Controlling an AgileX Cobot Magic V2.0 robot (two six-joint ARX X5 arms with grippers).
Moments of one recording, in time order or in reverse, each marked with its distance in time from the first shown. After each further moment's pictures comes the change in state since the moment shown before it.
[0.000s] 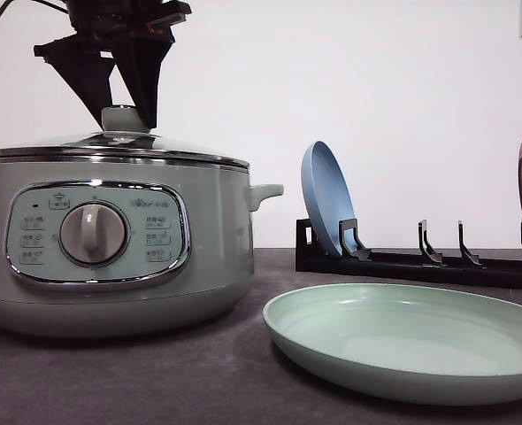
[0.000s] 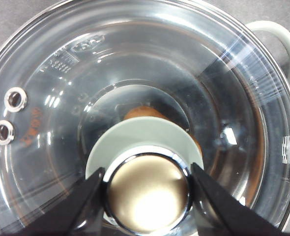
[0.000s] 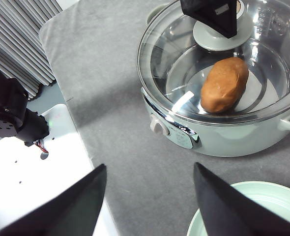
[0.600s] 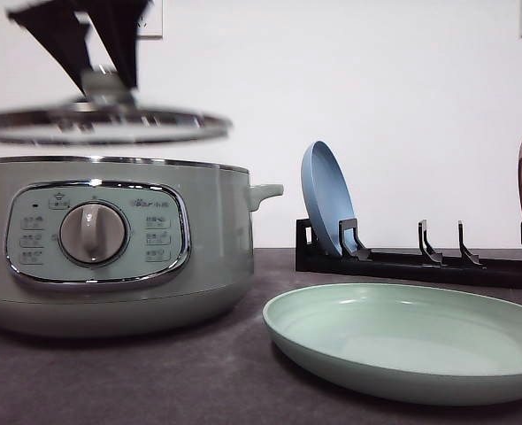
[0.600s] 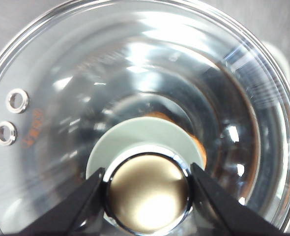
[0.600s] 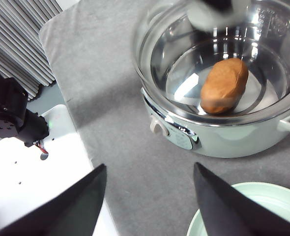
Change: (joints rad) left_arx 0.072 -0.148 0.002 0.008 0.004 0.000; right_arx 0.000 0.000 0.000 0.005 0.000 0.000
